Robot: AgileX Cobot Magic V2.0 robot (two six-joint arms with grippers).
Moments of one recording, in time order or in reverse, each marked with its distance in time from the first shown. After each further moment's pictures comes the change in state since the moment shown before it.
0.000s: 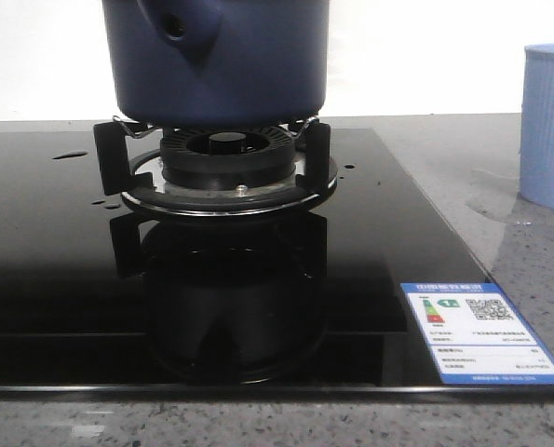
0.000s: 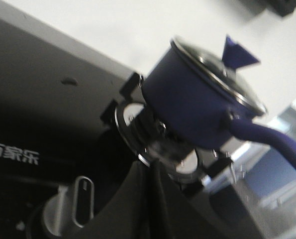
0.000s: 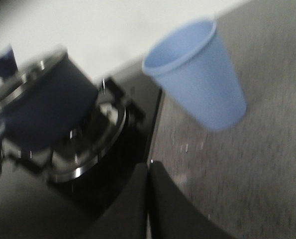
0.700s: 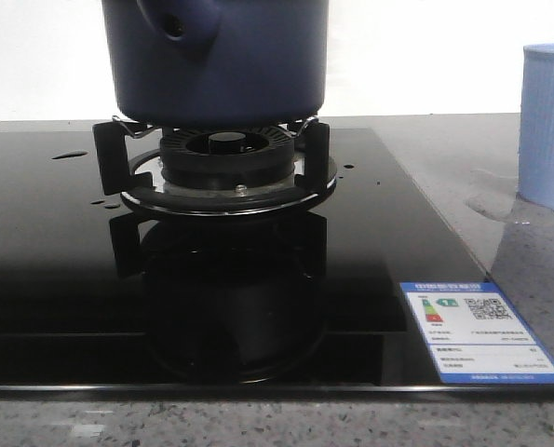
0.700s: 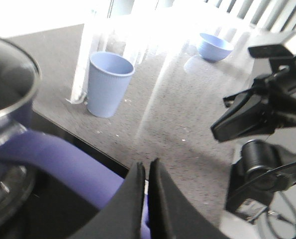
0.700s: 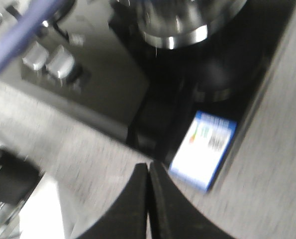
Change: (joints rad) left arm 0.000 0.680 -0.502 -0.559 0.668 1.028; right arm 0.000 0.325 -0.275 0.385 0.415 -0.563
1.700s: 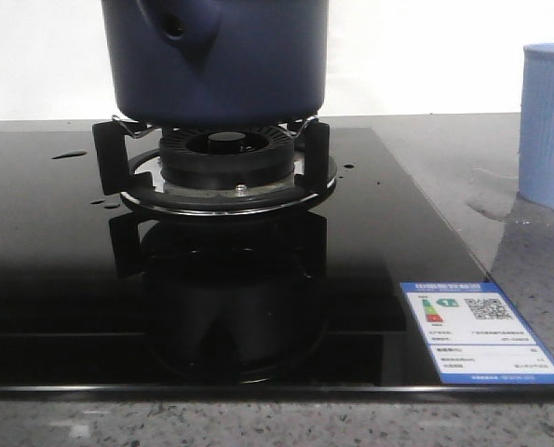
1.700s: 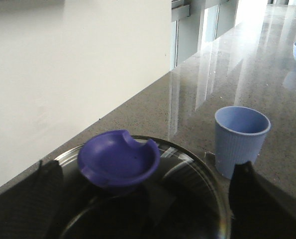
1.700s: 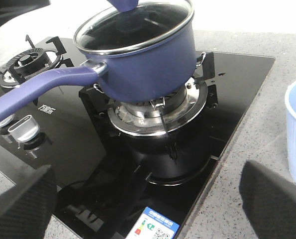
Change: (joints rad) left arm 0.000 0.470 -0.310 -0.208 -0.216 0.522; right arm 0.000 0.000 -0.001 0.016 -0.243 -0.219
